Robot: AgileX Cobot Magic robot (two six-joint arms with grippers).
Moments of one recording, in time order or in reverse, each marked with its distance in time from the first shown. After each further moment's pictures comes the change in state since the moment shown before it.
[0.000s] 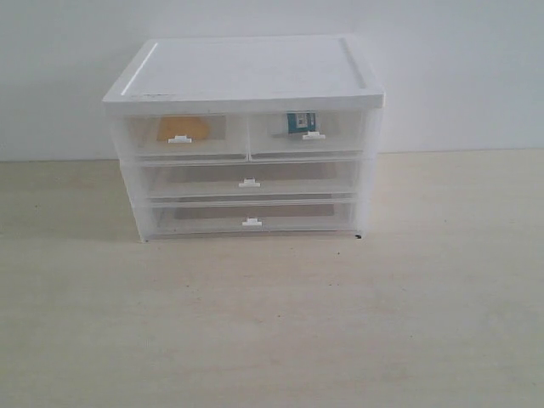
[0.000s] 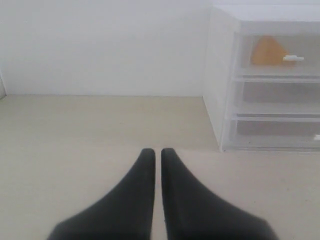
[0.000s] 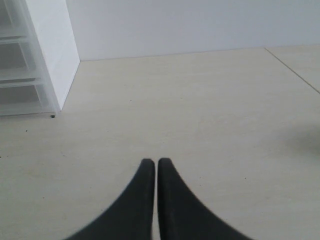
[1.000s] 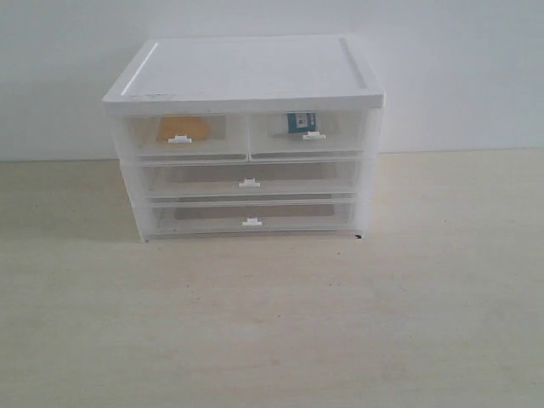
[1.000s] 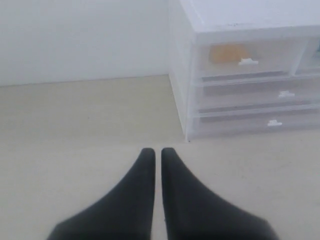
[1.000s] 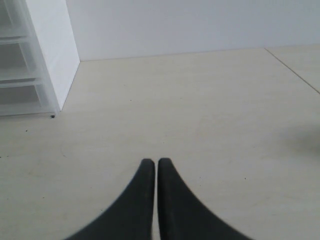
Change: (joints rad) left arm -0.234 0.427 -0.532 0.005 0.368 0.000; right arm 0.000 0.000 0.000 0.000 0.000 0.000
